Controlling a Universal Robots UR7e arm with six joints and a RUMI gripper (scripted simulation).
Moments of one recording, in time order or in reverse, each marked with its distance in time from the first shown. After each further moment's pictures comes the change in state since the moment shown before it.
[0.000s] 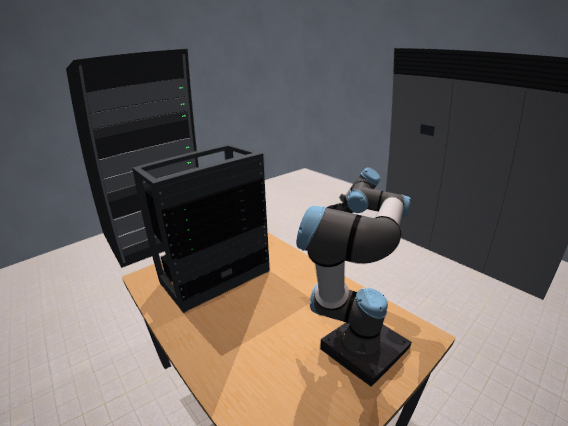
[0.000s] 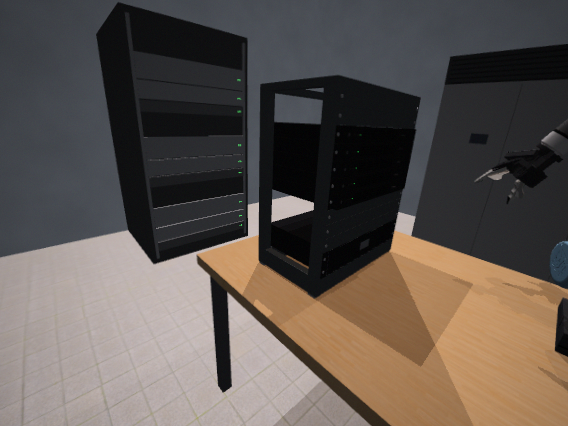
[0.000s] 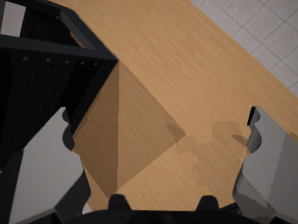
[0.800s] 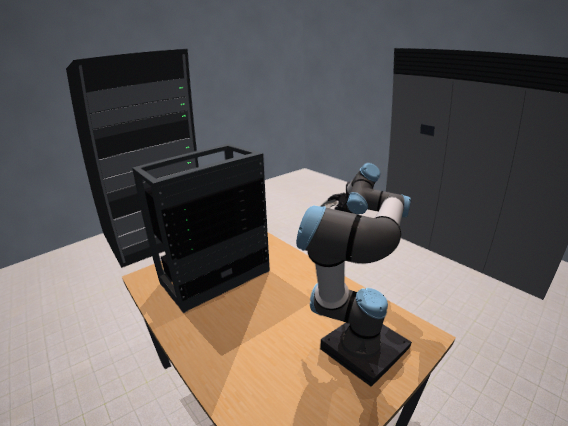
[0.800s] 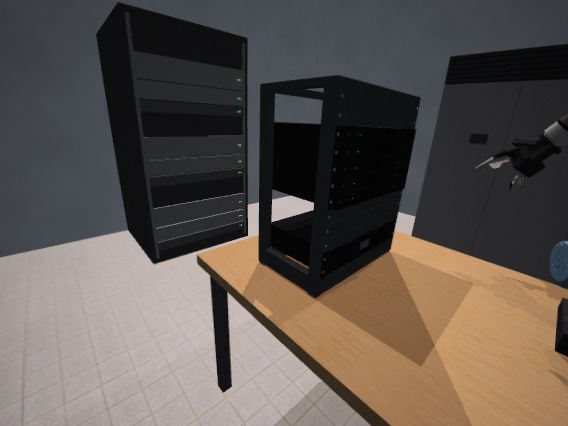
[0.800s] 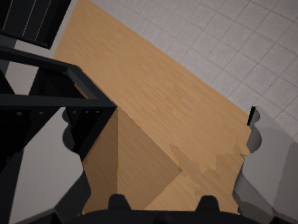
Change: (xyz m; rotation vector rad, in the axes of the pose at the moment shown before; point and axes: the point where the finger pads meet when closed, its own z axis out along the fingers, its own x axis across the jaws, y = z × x) arm 0.006 -0.066 -0.034 0.225 0.054 0.044
